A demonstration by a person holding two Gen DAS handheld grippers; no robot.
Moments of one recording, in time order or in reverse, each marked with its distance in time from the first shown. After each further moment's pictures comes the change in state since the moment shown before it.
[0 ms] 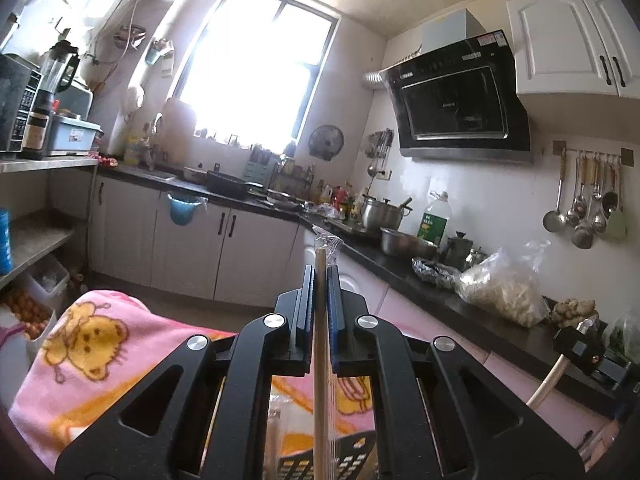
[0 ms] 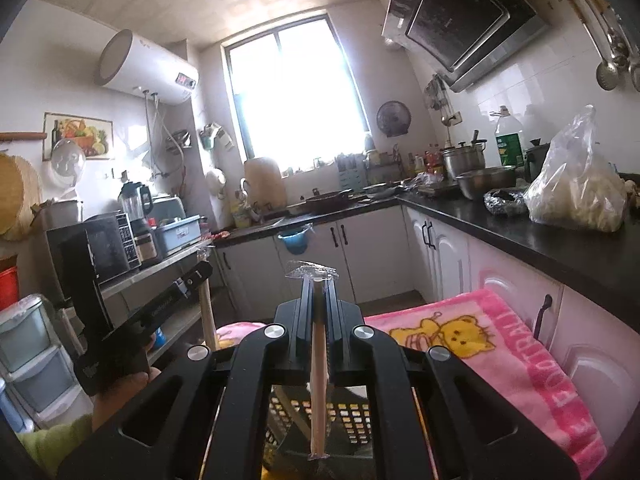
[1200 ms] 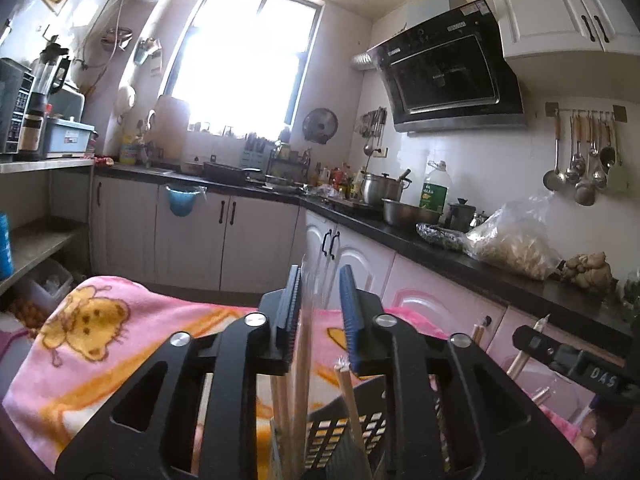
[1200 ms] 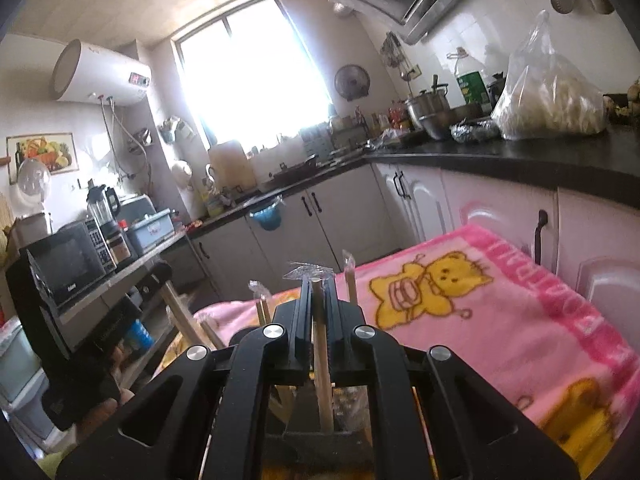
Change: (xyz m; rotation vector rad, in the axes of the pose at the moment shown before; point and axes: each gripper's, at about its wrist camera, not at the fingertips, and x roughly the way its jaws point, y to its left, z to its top) left arm 0.003 0.008 -0.056 0.083 0.056 0.001; right arm 0.038 -0.035 -0.074 0.146 0.106 -0.074
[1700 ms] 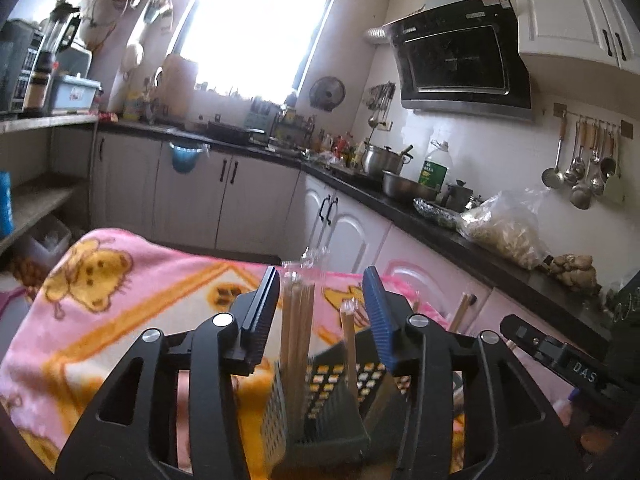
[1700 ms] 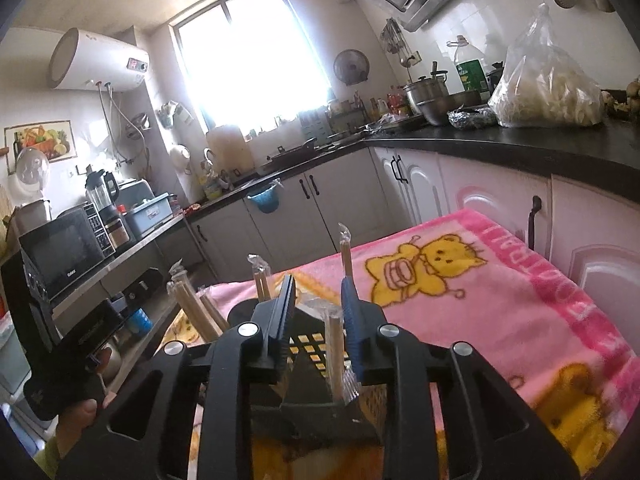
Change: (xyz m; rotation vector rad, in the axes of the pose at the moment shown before) left arm -0.023 0.015 -0.011 -0.097 0.131 -0.018; right arm -0.016 0.001 -0.007 -0.008 0.052 -0.008
